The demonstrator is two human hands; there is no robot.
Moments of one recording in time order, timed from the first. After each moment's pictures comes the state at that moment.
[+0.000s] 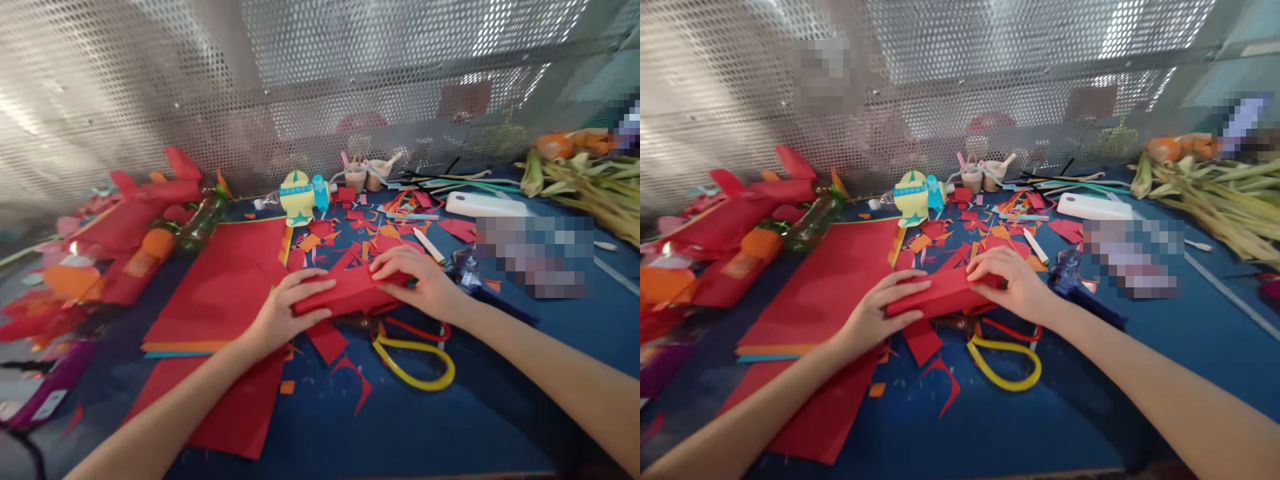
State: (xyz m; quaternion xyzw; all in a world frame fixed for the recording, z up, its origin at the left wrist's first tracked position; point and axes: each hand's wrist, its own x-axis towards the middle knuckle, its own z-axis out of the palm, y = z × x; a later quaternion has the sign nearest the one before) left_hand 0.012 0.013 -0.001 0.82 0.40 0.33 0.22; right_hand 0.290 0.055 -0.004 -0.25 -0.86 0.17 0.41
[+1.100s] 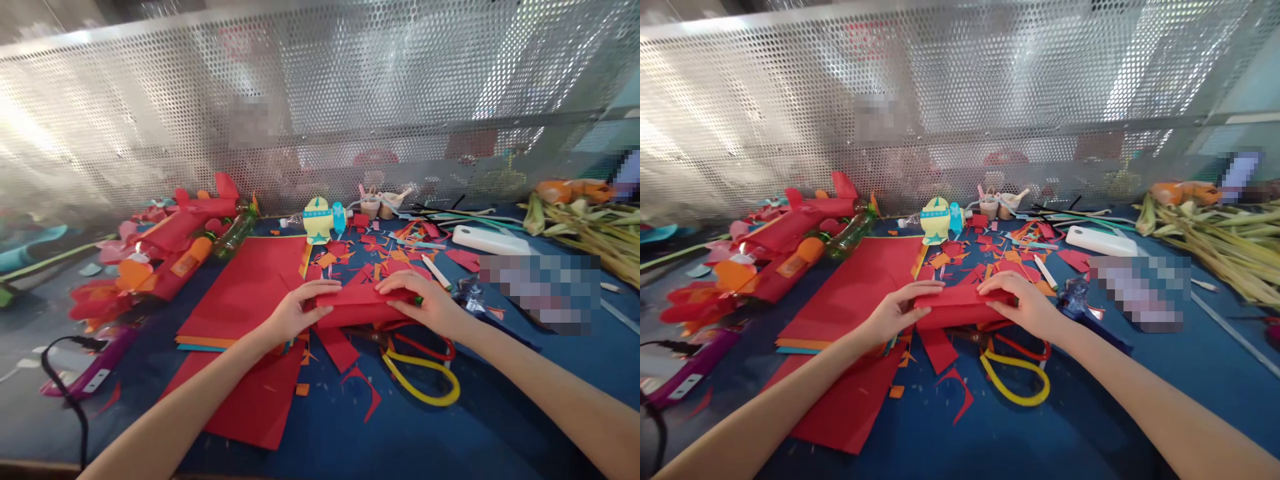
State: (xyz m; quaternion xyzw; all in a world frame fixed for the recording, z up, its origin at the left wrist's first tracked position) left_hand 0.001 0.017 0.000 0.76 0.38 0.40 0.34; right_hand 0.287 0.053 -0.002 -0.25 -0.86 0.23 0.38
